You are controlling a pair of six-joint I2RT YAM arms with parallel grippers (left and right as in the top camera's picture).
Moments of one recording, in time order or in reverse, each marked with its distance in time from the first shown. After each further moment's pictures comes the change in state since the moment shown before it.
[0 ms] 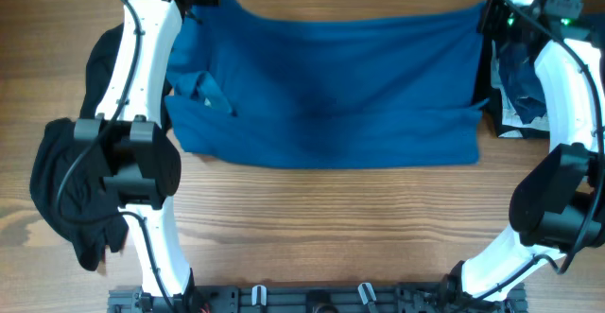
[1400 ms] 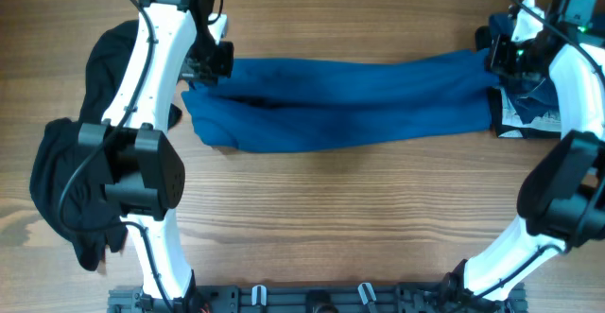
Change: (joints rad) left arm -0.061 -0.068 -0.146 -0.652 0.046 -0.053; right arm -0.095 0.071 -0.043 -0.310 -0.026 -0.064
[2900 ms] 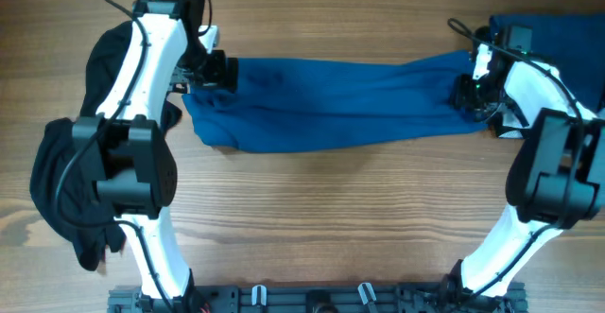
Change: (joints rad) left arm 0.063 0.000 -0.138 0.139 0.052 -0.015; right arm 0.108 0.078 -0.232 0.132 0.249 0.037
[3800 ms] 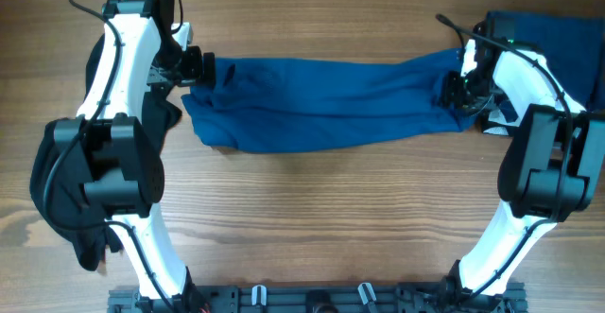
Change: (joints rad) left arm 0.098 0.000 0.000 0.018 0.000 0.000; right arm 0.054 0.026 0.103 -0.159 -0.007 0.071
